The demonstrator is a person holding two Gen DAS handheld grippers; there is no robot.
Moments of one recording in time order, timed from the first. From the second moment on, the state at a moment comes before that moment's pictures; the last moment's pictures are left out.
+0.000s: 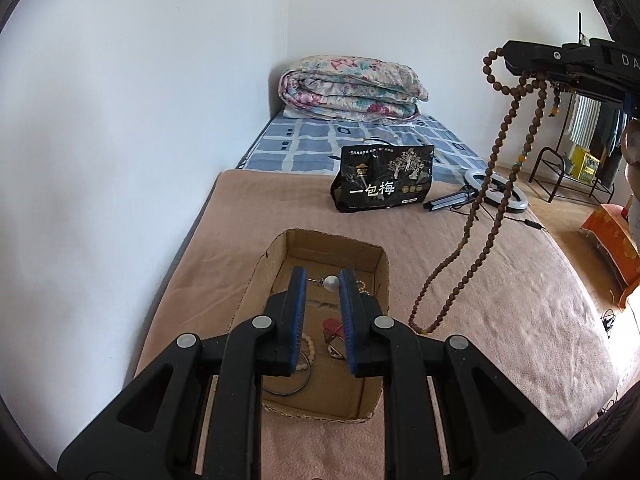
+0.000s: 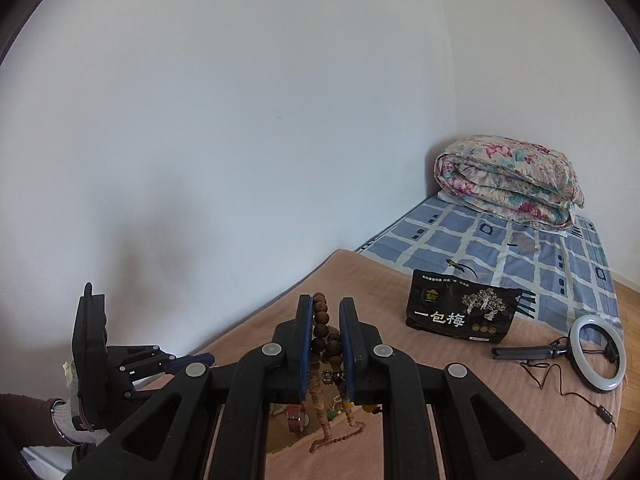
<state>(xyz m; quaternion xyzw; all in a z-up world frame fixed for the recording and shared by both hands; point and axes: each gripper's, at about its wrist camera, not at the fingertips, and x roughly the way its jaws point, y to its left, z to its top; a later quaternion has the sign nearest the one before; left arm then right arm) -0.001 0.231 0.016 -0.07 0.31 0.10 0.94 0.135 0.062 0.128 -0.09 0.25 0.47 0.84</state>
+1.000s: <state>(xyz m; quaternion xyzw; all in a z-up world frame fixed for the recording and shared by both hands) 0.021 0.259 -0.050 -0.08 0.37 0.11 0.92 0.184 0.138 0.067 -0.12 0.29 0.46 0.83</state>
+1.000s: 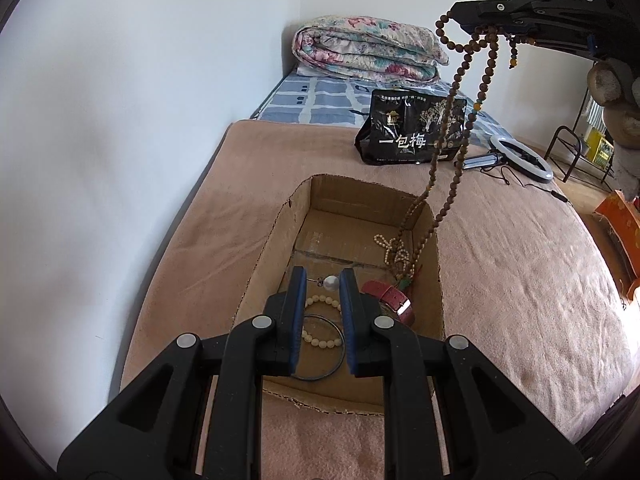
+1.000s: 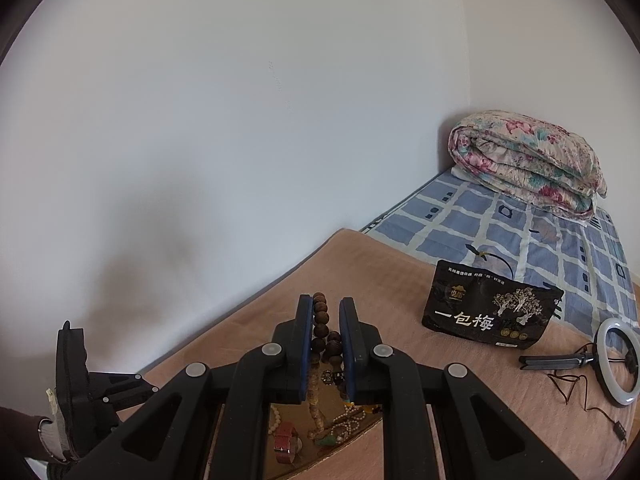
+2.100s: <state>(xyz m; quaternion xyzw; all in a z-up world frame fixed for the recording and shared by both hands) 0.030 0.265 -0.070 -0.09 0.39 0.12 0.91 0.187 0.174 -0.029 -0.13 0.37 0.45 0.80</state>
